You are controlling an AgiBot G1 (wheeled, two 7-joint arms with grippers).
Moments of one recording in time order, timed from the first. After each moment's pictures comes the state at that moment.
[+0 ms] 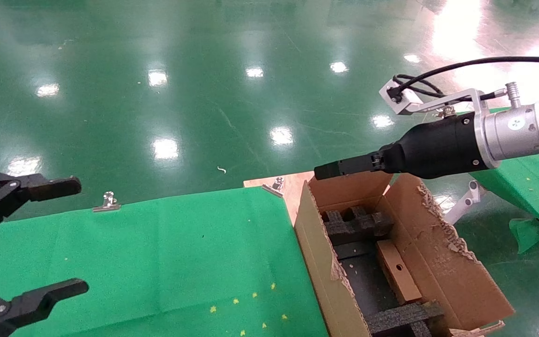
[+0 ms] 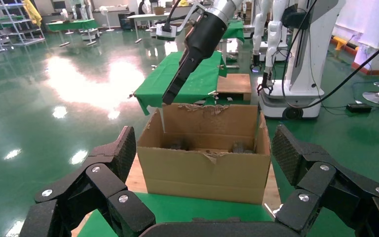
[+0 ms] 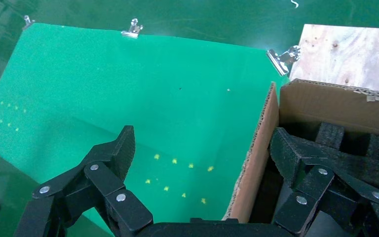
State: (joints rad) left arm -1.09 0.59 0.34 -1.26 0.68 1.47 -0.15; right arm 2.03 -0.48 -1.48 1.08 -0.99 -1.16 1.18
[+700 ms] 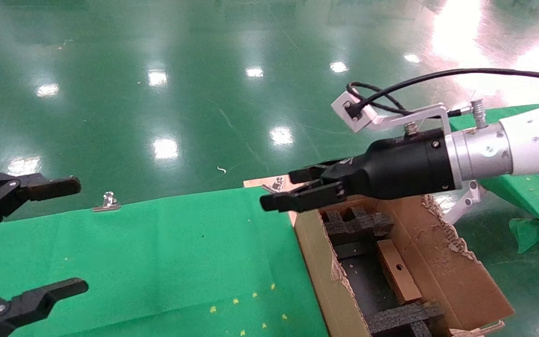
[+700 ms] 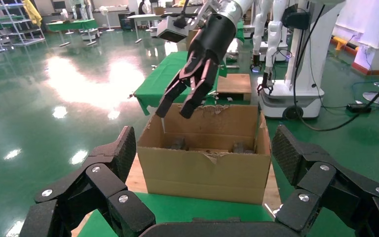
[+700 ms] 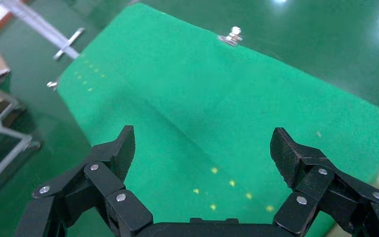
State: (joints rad) left arm -1.09 0.59 0.34 -1.26 0.68 1.47 -0.15; right arm 1.73 -0.52 -1.12 1.14 -0.92 -1.26 0.88
